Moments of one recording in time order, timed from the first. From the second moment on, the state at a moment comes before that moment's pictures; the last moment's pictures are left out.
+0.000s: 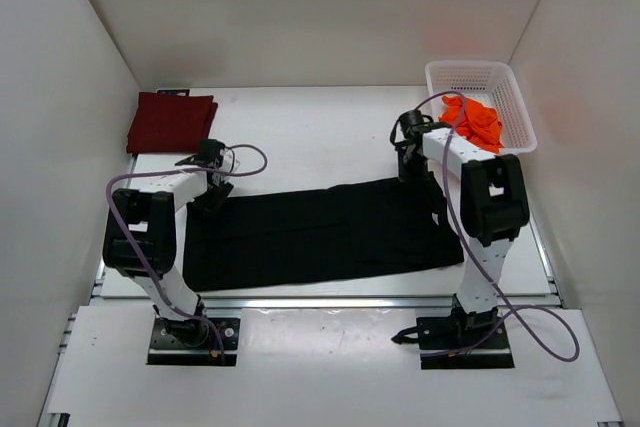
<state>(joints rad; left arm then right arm) -0.11 1.68 1.00 -0.50 -0.35 0.47 0.21 1.92 1.40 -0.73 0.04 0.25</state>
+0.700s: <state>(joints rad) 0.09 1.62 0.85 -0.47 -0.46 0.52 0.33 2.51 2.36 -0.81 -0.05 0.20</state>
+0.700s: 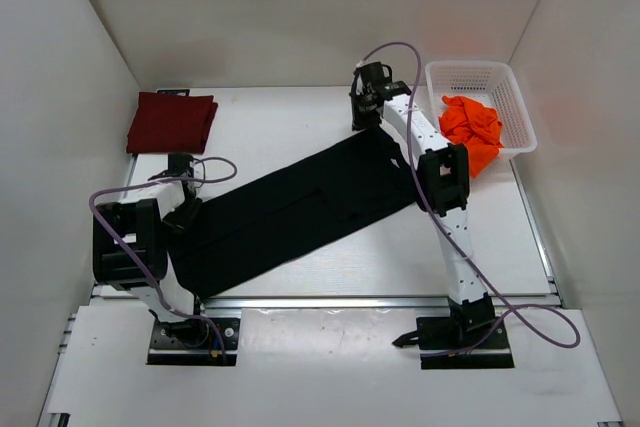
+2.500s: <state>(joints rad) 0.05 1.27 0.82 -0.78 -0.26 0.56 0.37 2.69 2.74 -0.80 0.22 0.15</state>
